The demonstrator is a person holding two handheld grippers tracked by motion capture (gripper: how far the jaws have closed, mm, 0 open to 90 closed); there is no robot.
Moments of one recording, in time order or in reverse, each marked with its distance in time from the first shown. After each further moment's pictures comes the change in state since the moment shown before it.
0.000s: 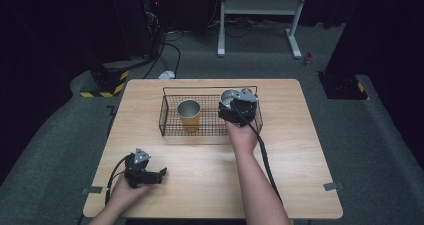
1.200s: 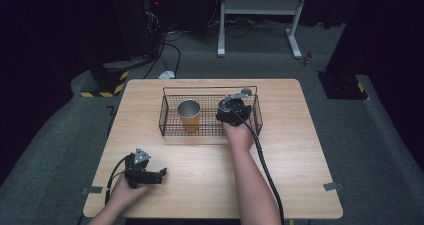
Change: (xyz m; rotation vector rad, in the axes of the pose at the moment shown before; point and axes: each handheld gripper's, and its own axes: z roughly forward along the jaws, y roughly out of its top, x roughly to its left) left arm 0.000 0.000 0.000 0.001 0.000 0.001; right arm -0.003 -0.021 0.052 0.234 -0.019 -0.006
